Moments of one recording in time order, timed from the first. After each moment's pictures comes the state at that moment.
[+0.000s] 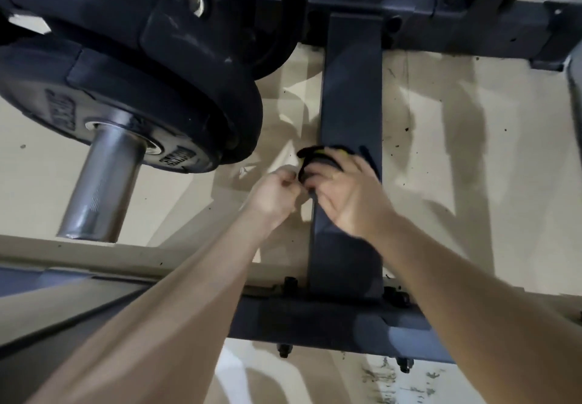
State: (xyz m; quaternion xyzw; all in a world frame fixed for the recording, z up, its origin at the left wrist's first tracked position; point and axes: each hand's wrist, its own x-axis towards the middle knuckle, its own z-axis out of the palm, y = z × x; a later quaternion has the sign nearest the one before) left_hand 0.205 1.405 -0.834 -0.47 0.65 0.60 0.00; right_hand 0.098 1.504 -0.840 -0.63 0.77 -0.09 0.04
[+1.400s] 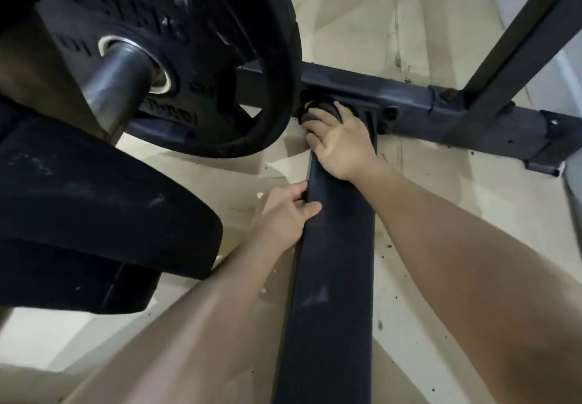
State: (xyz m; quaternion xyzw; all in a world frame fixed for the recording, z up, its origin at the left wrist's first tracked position) left_hand 0.089 1.340 -0.860 -0.44 0.62 0.65 -0.07; right_hand -0.073 1.340 -0.855 -0.56 0.83 -0.03 0.07
